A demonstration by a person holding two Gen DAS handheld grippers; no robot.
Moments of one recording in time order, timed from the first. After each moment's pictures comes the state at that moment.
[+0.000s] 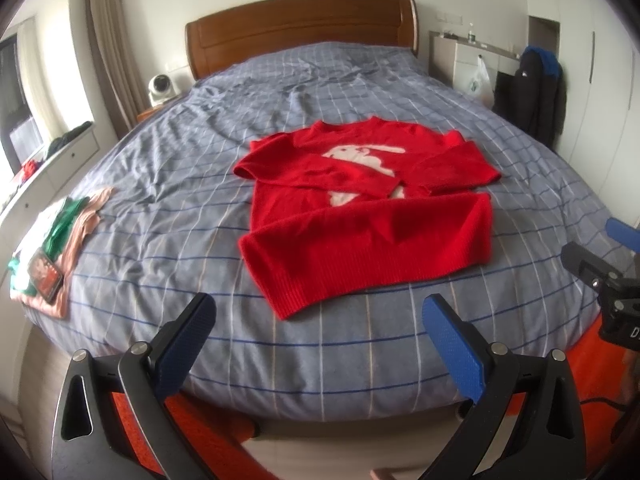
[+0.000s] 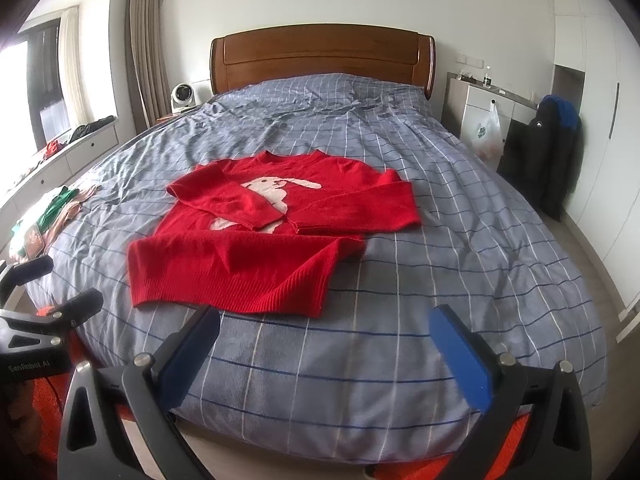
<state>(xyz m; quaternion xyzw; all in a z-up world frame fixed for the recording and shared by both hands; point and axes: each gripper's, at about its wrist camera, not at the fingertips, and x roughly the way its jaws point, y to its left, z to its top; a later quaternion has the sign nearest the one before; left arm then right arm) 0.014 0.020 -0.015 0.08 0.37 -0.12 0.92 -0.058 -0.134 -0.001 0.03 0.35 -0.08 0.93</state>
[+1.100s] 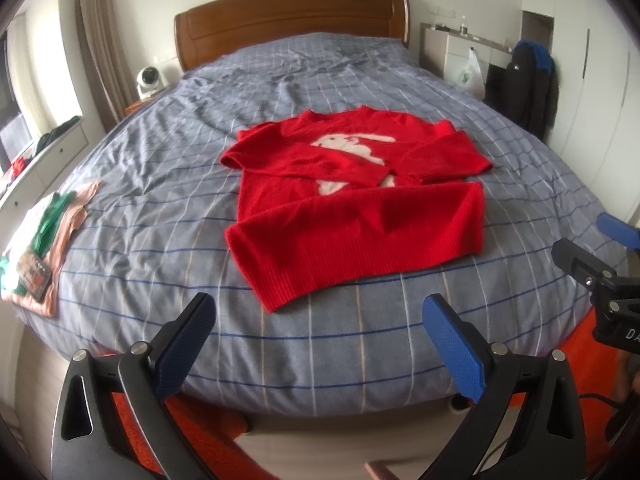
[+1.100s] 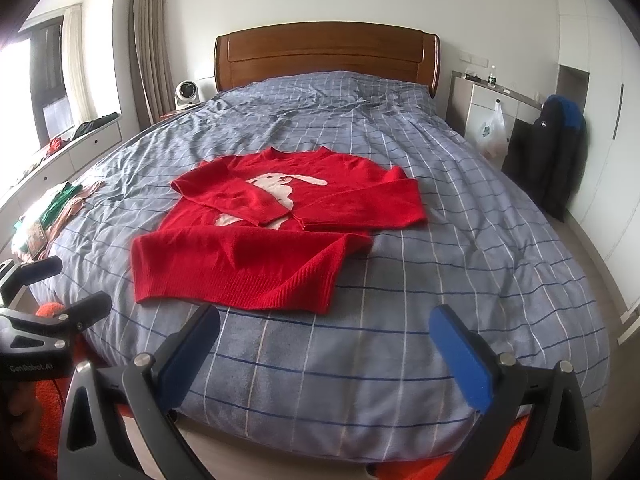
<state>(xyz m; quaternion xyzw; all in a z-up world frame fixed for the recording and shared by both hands) 0.015 0.018 -0.021 0.08 0.39 -0.14 0.91 -0.057 -0.130 -0.005 0.02 0.35 -0.08 0.93</state>
